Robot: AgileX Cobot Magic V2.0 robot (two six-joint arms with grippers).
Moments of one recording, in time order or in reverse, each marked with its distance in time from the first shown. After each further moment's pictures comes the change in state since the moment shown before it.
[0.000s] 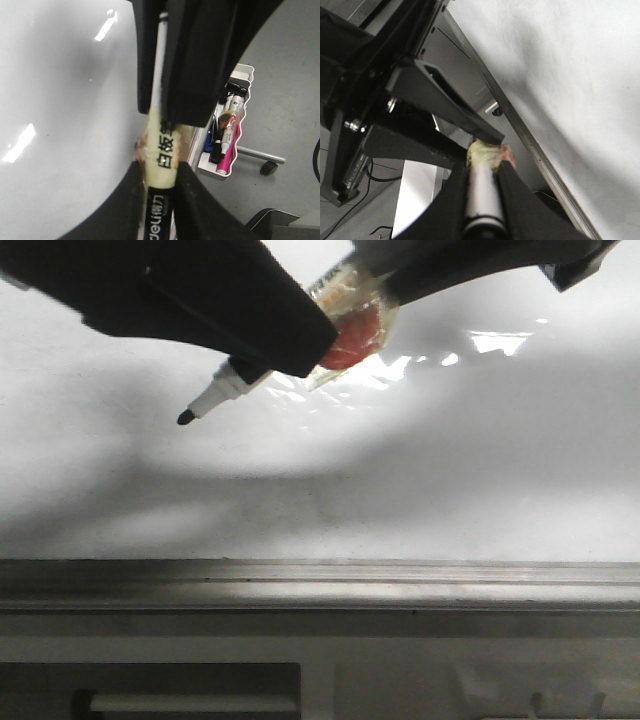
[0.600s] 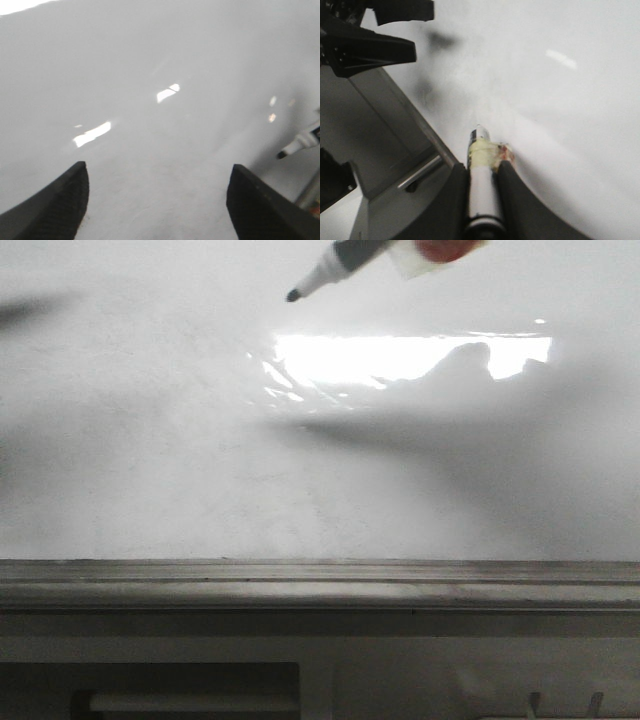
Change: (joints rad) left arm 0.414 -0.295 0.120 -0.223 -0.036 -0.022; right arm 0.000 -0.406 0.224 -0.021 -0.375 -0.034
